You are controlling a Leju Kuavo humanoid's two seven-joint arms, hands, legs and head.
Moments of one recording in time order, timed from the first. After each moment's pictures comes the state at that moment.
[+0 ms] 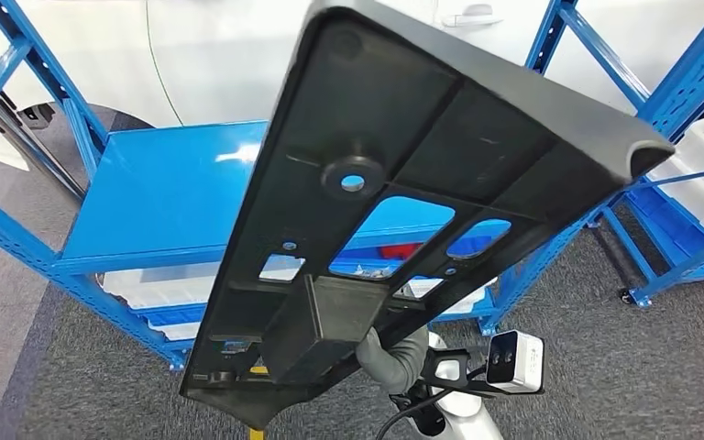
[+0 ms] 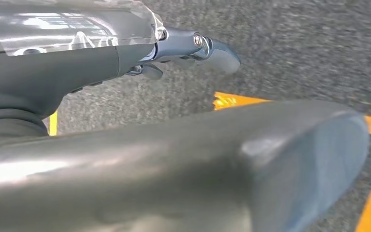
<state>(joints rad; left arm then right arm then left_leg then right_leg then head) -0.10 -0.02 1.22 -0.22 -0.88 -0.06 -0.27 -0.15 0.15 0.45 -1.73 -0.22 0.62 -0.70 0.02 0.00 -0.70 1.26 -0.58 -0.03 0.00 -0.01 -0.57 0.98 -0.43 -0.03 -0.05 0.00</state>
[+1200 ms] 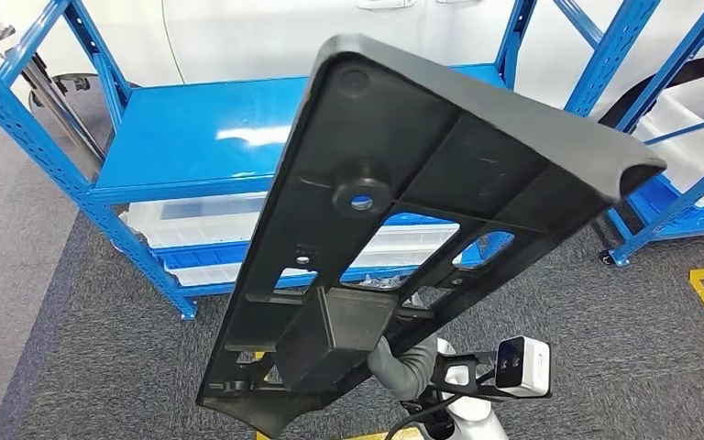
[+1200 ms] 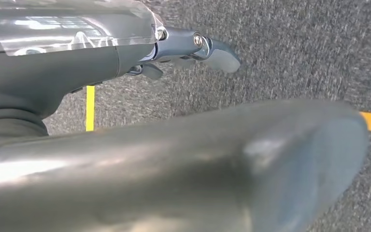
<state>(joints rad) -0.10 -0.05 1.19 -0.22 -0.89 -0.05 -0.25 -0.12 0.13 0.41 -1.73 -0.22 0.68 -0.70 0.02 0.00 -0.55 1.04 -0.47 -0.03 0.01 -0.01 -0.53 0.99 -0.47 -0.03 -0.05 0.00</state>
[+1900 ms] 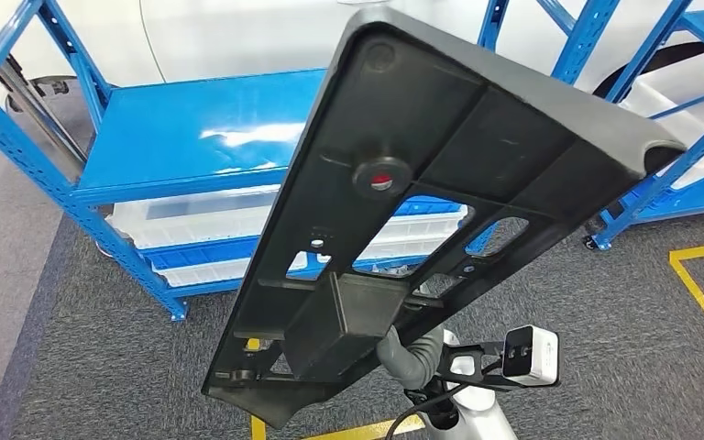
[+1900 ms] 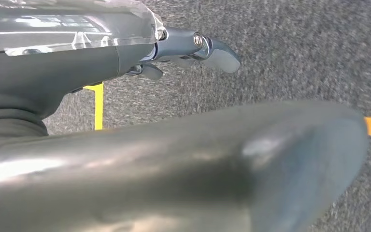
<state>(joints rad) -0.10 -0.05 1.19 -0.22 -0.91 0.00 -0.24 -0.15 0.12 0.40 -1.73 -0.25 0.69 -0.70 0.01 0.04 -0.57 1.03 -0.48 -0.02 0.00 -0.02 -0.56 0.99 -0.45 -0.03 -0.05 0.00</state>
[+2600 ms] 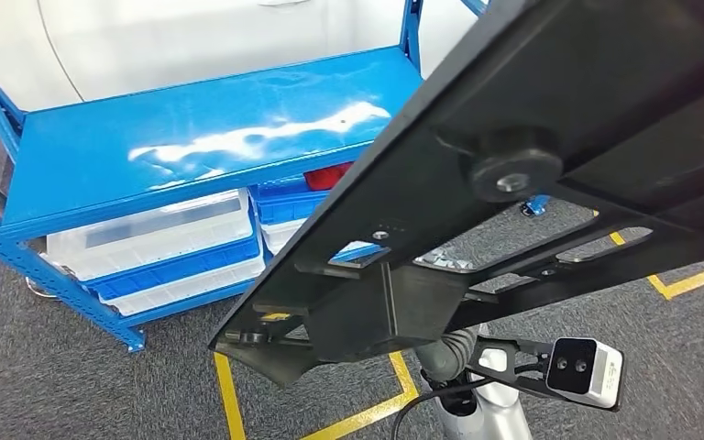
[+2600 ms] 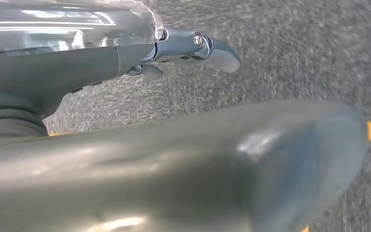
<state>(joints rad) -0.10 -0.01 1.17 -0.22 -0.95 0.05 -0.24 -0.16 0.19 0.28 -1.86 -0.18 0.69 -0.70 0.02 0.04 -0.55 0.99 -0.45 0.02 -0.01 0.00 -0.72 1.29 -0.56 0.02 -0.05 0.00</state>
